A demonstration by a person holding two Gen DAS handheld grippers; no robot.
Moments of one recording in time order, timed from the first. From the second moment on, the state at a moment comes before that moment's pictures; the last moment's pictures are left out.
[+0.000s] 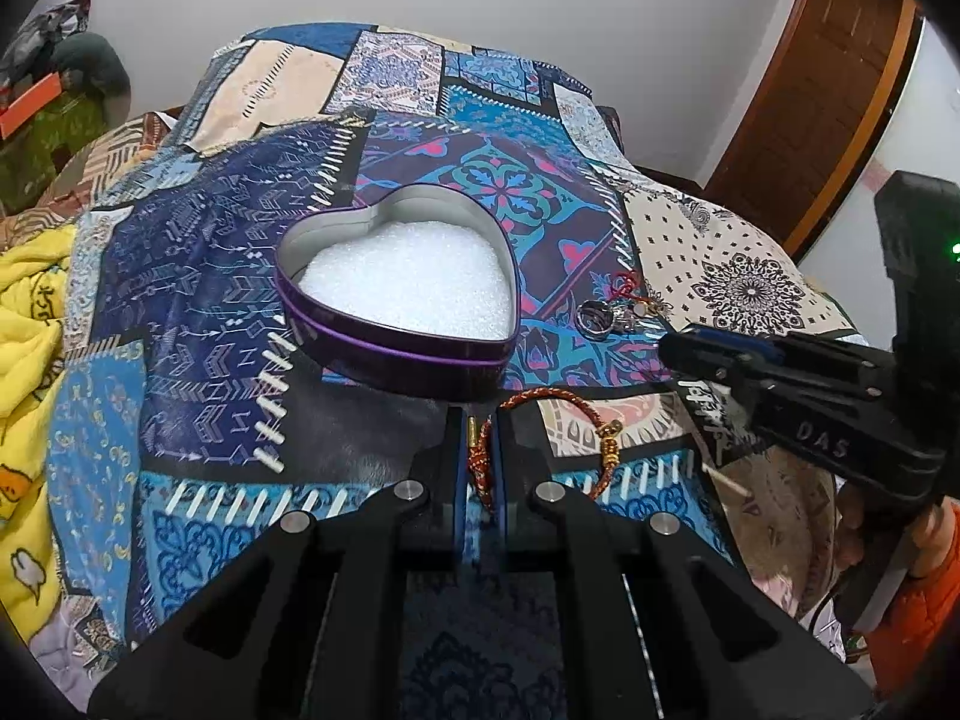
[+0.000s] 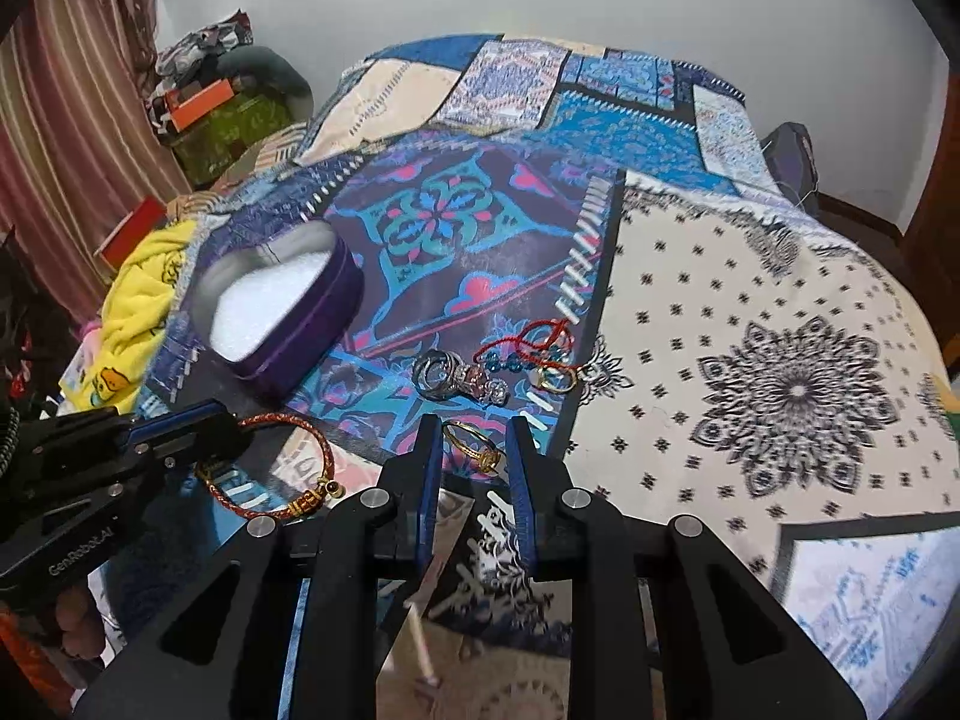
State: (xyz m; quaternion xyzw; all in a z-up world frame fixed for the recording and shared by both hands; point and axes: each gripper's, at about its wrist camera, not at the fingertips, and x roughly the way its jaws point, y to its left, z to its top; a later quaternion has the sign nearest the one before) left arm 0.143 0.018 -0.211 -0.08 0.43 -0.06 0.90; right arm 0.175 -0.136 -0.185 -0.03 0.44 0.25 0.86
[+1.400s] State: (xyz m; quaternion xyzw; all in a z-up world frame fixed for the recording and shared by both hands) left arm 0.175 0.082 -0.140 -0.09 0.33 -0.03 0.94; right arm 0.193 -0.053 -0.131 -0.03 0.37 0.34 0.86
